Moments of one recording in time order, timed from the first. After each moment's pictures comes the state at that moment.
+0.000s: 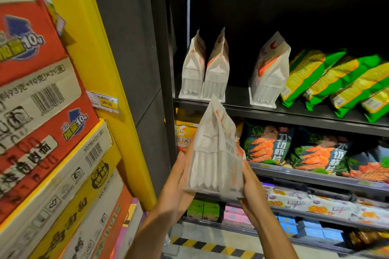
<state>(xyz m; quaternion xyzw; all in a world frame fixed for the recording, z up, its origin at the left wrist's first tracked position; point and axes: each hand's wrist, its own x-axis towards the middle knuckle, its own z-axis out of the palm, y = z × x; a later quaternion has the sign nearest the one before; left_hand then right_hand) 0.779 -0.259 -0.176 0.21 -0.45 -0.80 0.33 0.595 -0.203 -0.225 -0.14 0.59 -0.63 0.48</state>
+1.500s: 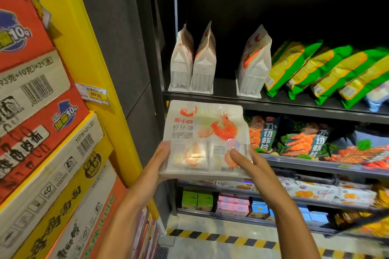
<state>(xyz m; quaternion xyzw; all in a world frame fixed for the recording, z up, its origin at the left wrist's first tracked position) 0.806 -0.278 -0.183 0.34 -0.54 -0.71 0.30 0.583 -0.147 -0.156 -0.38 0.63 -0.53 0.41</state>
